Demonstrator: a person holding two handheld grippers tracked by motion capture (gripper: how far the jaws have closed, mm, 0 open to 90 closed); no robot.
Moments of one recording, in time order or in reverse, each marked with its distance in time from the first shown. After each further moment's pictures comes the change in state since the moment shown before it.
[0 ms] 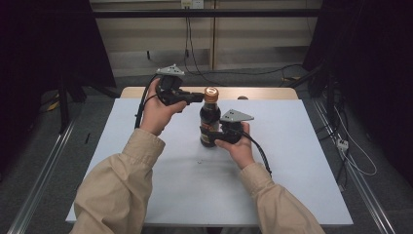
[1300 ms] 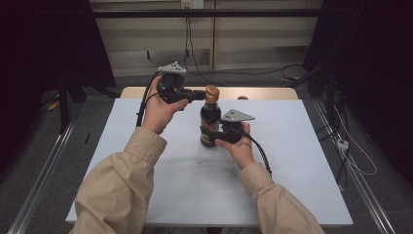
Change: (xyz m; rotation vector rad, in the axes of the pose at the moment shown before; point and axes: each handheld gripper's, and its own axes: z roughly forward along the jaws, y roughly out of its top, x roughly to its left) left arm -0.002 0.006 0.002 -0.019 0.002 0.006; right arm -0.002 -0.001 0.000 -0.007 0.004 0.018
